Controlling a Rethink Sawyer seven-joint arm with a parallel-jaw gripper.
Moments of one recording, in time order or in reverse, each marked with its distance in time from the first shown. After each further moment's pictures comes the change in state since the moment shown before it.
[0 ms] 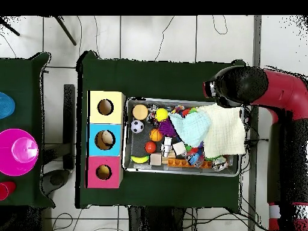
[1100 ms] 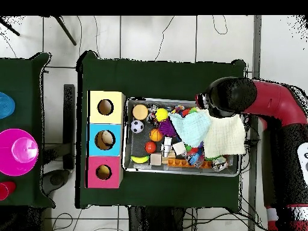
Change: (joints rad) arm -0.016 -0.001 0.000 0.108 -0.004 -0.003 0.000
